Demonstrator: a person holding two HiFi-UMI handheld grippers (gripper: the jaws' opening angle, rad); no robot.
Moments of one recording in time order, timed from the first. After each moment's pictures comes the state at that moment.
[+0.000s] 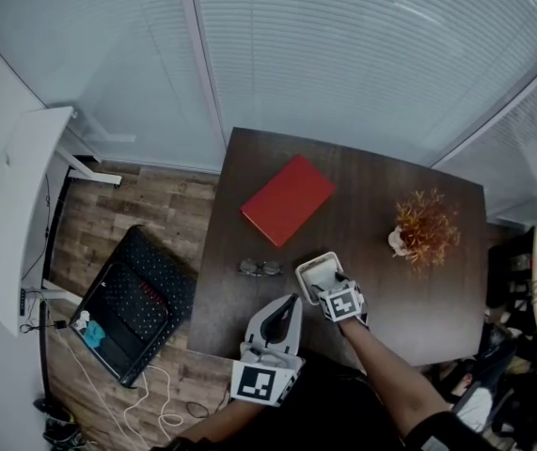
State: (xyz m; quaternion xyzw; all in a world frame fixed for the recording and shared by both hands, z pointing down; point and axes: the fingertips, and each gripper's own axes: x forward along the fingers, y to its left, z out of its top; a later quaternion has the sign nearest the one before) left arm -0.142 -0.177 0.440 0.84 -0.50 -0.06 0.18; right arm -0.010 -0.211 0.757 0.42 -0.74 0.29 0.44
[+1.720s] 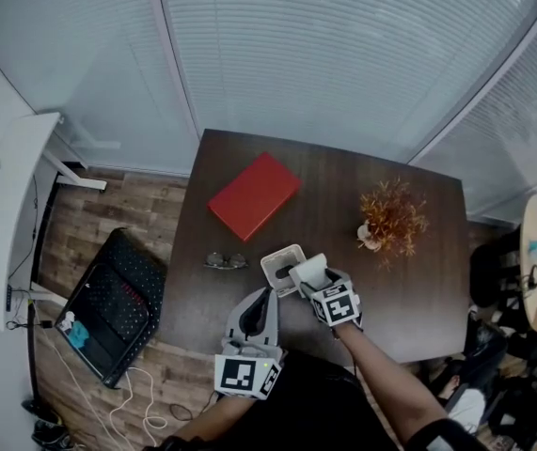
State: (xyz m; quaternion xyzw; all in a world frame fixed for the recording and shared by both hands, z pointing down) left arm -0.091 -0.161 0.442 0.82 -0.54 -0.07 0.17; right arm 0.047 -0.197 0.689 0.43 -0.77 0.27 0.39
